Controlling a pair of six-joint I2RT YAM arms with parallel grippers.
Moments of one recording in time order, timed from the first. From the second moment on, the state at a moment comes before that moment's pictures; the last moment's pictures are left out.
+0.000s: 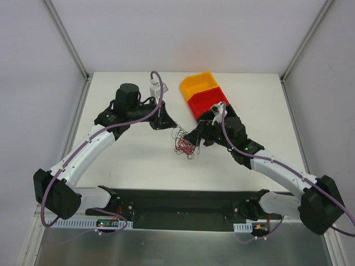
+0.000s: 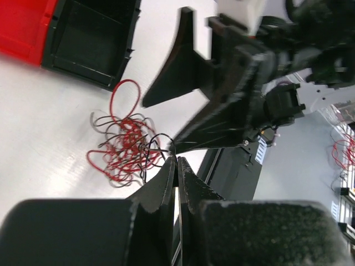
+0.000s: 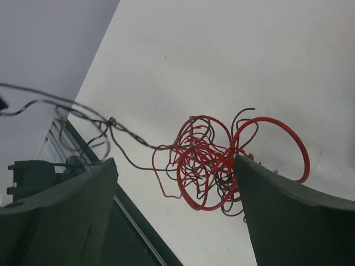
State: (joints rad) left arm -0.49 1.25 1.17 -0.38 0.76 -0.26; right arm 0.66 1.11 0.68 0.07 -0.27 0.56
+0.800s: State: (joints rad) left arm -0.52 1.19 1.48 -0.30 0.82 -0.65; right arm 0.66 1.75 0.76 0.35 -0.18 0.84
